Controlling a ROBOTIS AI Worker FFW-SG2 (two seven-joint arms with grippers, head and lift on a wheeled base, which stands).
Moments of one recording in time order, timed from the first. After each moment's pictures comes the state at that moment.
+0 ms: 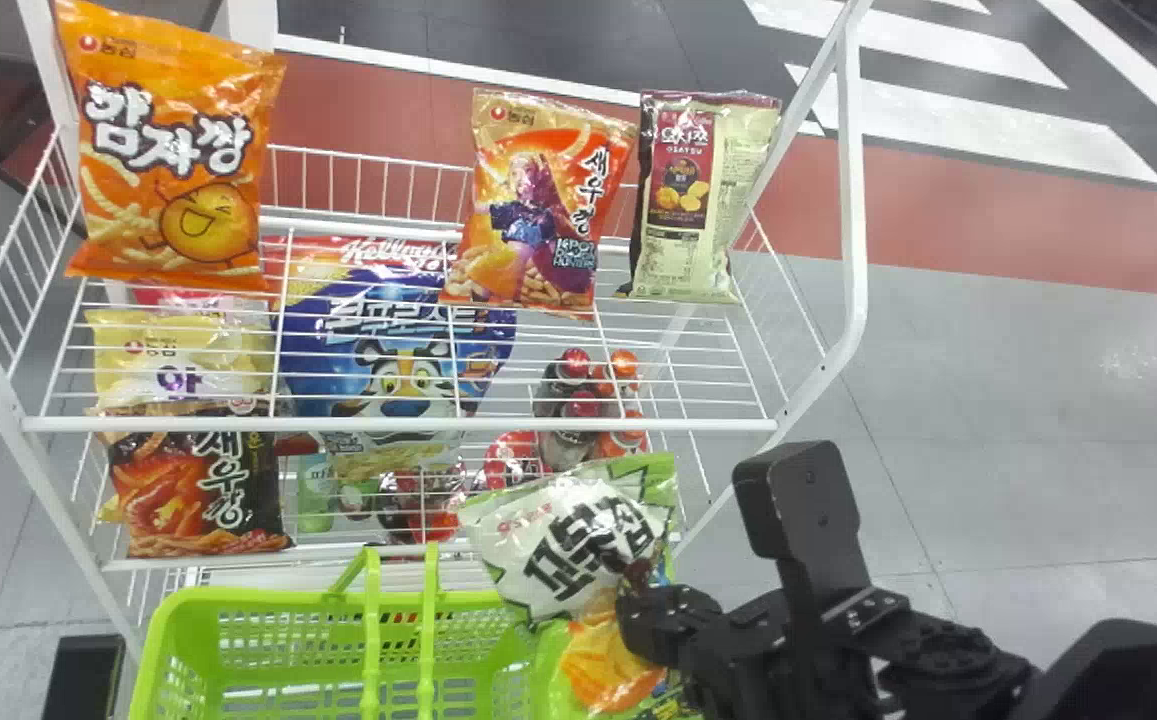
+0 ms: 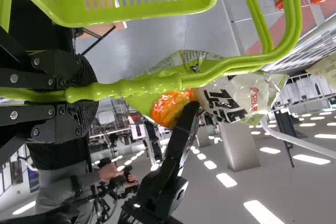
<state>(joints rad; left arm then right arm) 0.47 0.10 -0.06 -2.01 0.50 1.24 -0.97 0.55 -0.31 -0.04 -2.78 -0.38 1.56 -0.02</state>
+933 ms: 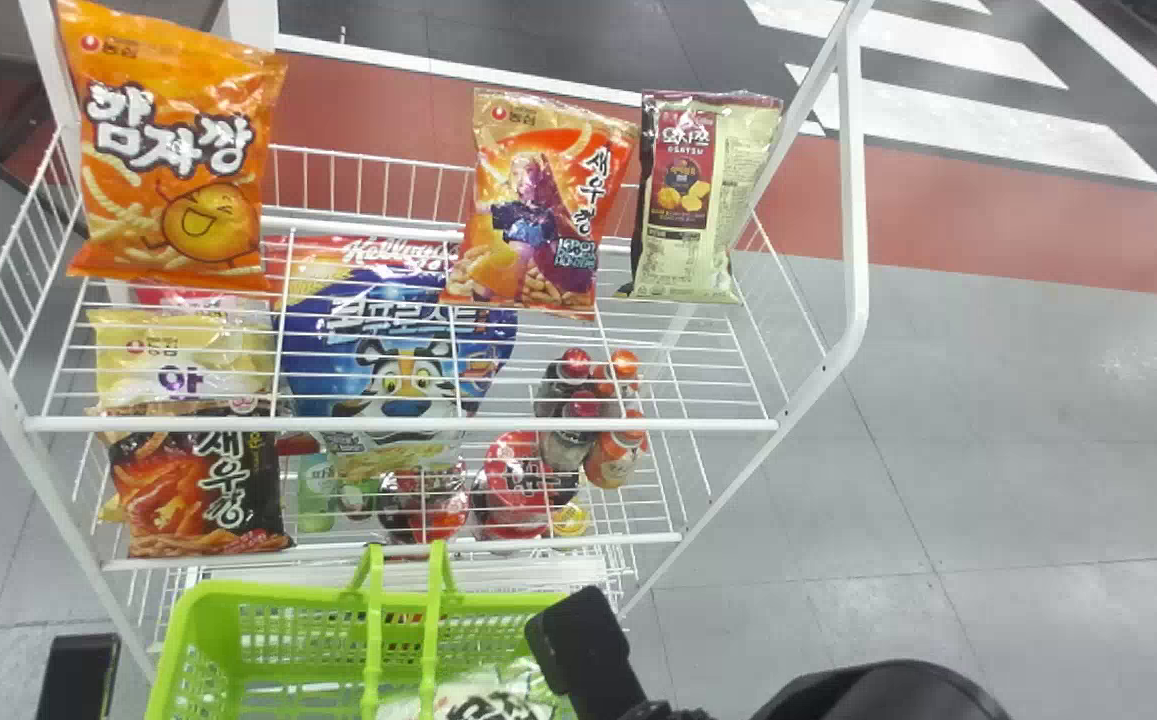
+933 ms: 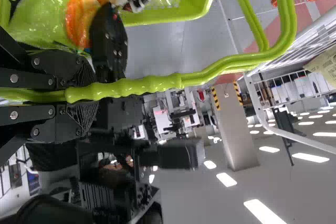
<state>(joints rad) 0.49 0.10 -0.05 -2.03 0.50 1.24 -0.97 0.47 -0.26 0.25 -2.32 -0.32 1.52 -0.10</state>
